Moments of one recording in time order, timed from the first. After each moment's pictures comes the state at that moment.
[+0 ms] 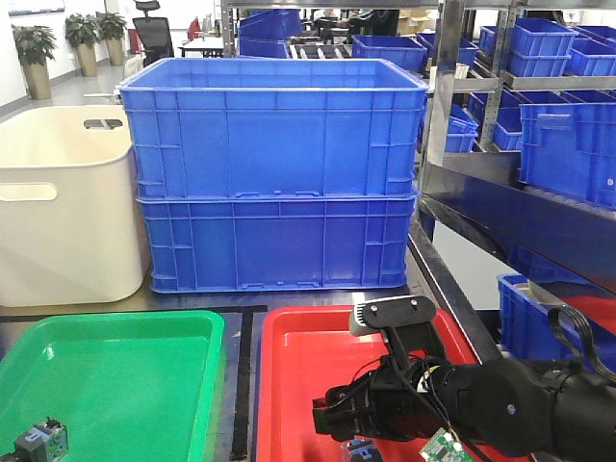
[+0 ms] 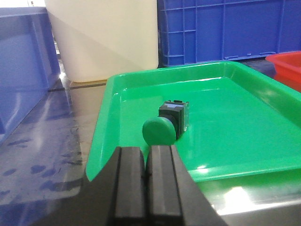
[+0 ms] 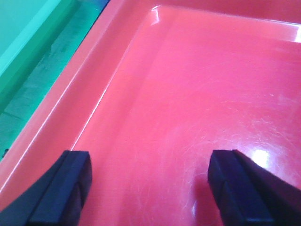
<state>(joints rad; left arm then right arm) -0.03 -0.01 0.03 0.02 0.13 0.05 0.47 1.63 -1.04 0.35 0.21 -0.19</state>
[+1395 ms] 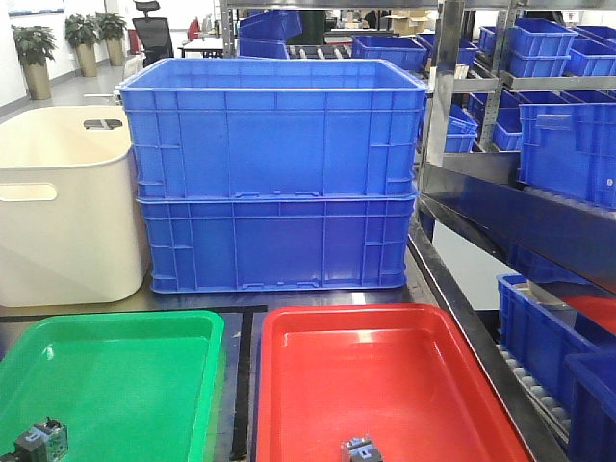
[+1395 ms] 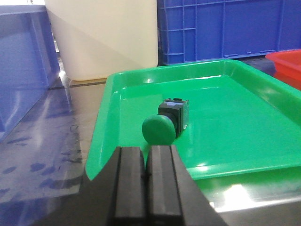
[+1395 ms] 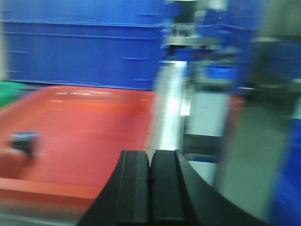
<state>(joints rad) -0.03 -0.01 0.03 0.02 0.13 0.05 0.10 0.08 -0.03 0.04 0.06 -0.08</state>
